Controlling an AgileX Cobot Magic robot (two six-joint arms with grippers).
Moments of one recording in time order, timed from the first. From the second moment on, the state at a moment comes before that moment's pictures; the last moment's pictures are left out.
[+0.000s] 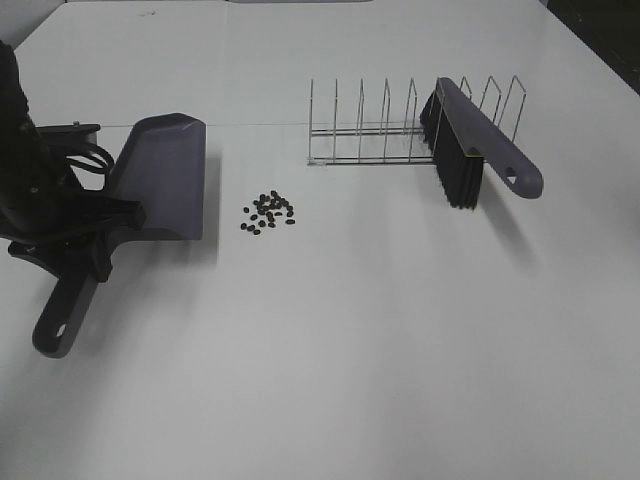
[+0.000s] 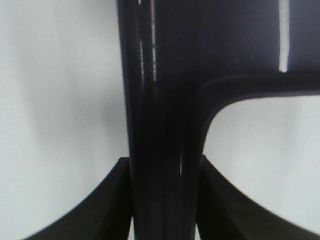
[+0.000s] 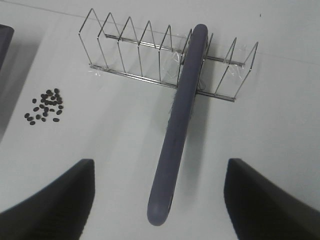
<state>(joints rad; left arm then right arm) -0.21 1.94 -1.18 -0.12 0.82 -0.12 0.12 1.61 -1.66 0.13 1.07 -0.14</state>
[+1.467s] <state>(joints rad) -0.21 1.94 -1.18 -0.11 0.79 -0.12 0.12 2.39 -2.09 0.12 0.98 -0.09</state>
